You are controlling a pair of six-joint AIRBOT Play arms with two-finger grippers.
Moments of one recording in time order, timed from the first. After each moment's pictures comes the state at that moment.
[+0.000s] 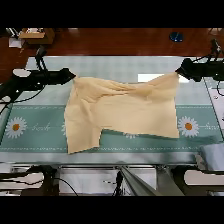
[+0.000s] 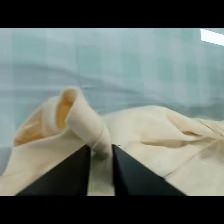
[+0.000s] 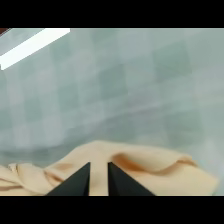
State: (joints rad) left arm 0.05 -1.49 1.09 0.52 -0.73 -0.96; right arm -0.28 -1.51 1.31 -0.87 0.93 1.36
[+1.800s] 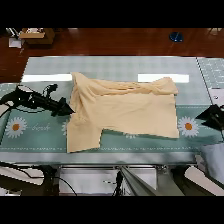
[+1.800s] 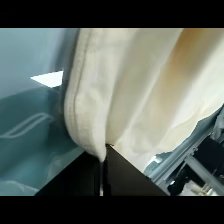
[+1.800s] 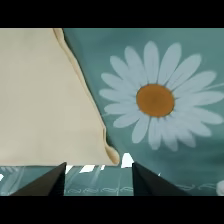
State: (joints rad) left arm 0.23 -1.69 0.99 0.76 -1.33 -1.09; right arm -0.75 -1.14 0.86 -1.13 1.49 1.27
